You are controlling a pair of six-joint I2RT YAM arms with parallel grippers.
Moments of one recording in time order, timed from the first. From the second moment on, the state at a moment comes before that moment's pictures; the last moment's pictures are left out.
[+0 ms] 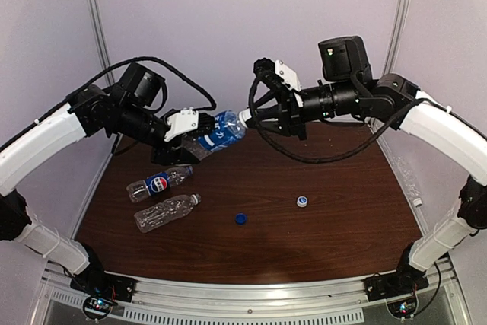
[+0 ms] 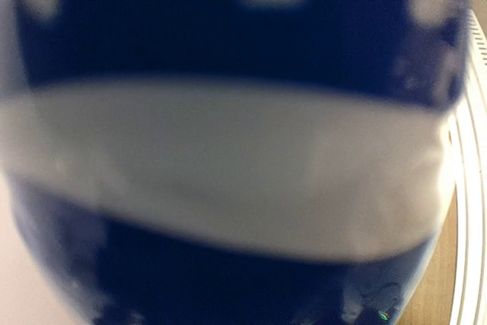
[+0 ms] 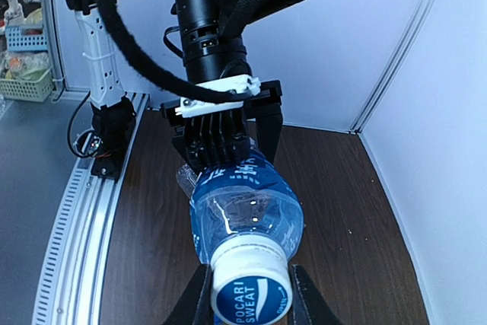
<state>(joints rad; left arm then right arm) -0.76 1.37 1.48 -0.90 0.26 0.78 0.89 1.49 1.67 -0.54 -0.48 -0.41</state>
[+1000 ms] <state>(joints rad) -0.77 1.38 1.48 -0.88 0.21 0.73 0.85 1.33 1.45 -0.36 -0.31 0.48</state>
